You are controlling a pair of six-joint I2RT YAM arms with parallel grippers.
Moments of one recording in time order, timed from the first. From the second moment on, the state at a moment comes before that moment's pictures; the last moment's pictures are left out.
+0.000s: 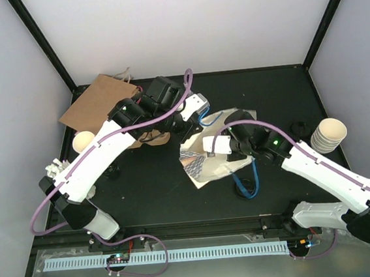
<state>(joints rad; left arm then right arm) -0.79 1.56 1.79 -1.06 0.32 0.07 0.81 1.15 1.15 -0.80 0.10 -0.90</state>
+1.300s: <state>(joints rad) -0.81 1.51 1.84 -1.21 0.41 0.15 0.82 1.40 1.28 -0.97 -0.14 -1.27</state>
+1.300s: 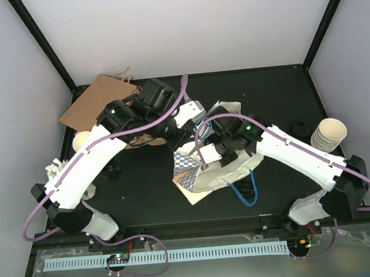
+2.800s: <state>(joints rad) -0.90 1.58 1.89 -1.07 -0.10 0.28 0.85 1.55 1.55 -1.50 -0.52 -0.96</state>
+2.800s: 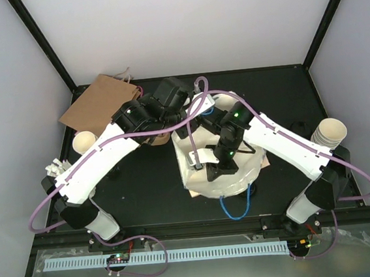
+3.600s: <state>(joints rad) -0.90 1.69 1.88 -1.01 -0.26 0.21 0.87 1.24 1.44 -0.97 -0.16 -0.45</state>
